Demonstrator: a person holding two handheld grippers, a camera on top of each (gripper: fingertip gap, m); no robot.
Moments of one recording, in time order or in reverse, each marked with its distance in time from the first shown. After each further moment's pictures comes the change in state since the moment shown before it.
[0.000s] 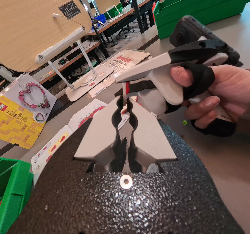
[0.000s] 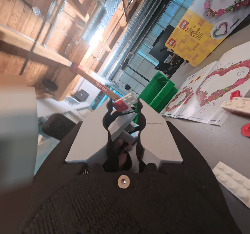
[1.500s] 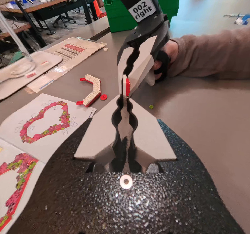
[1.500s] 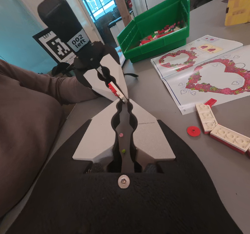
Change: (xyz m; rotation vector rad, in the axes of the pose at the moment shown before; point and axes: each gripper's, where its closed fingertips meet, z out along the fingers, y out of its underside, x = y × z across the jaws) left arm 0.037 0.022 -0.005 -0.019 0.436 -0.156; right arm 0.019 0.041 -0.041 -0.730 -0.041 -0.492
